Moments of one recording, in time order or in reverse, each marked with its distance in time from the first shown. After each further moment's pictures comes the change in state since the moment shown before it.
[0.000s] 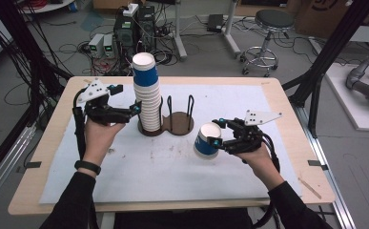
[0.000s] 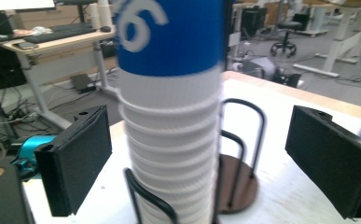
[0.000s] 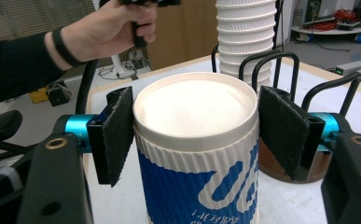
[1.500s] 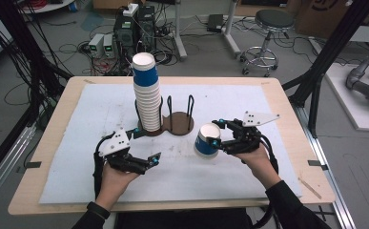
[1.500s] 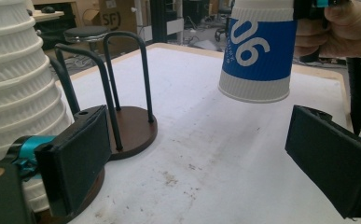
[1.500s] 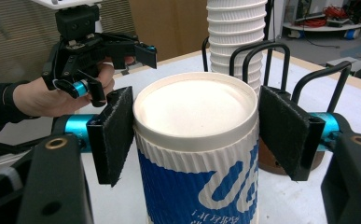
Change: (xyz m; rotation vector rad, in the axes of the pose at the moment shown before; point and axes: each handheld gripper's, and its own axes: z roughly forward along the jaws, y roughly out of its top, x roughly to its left) left arm -0.081 -0.079 -0.001 0.023 -0.214 0.042; right arm -0.003 -0.007 0.003 0.016 -0.035 -0.001
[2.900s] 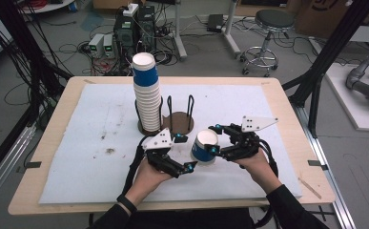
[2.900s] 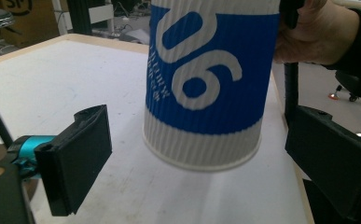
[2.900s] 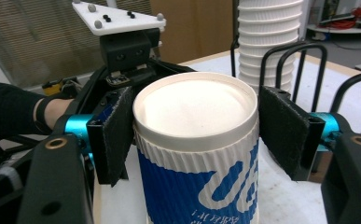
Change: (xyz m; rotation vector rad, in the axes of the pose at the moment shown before) left arm -0.035 0.006 0.095 0.059 -0.295 -0.016; right arm 0.013 -0.003 0.003 -0.008 0.091 -0.003
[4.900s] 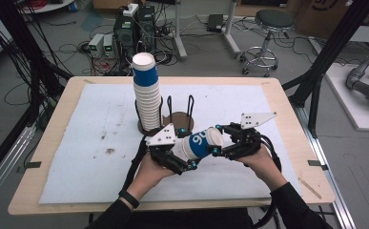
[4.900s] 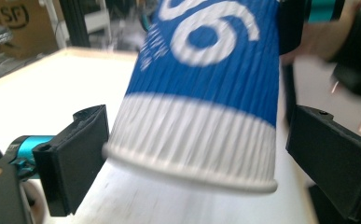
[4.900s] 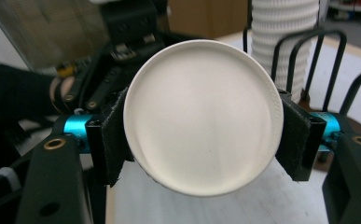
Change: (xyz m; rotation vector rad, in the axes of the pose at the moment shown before) left arm 0.002 0.019 -0.002 -0.065 -0.023 0.015; right arm -0.004 0.011 -0.005 0.060 0.058 0.013
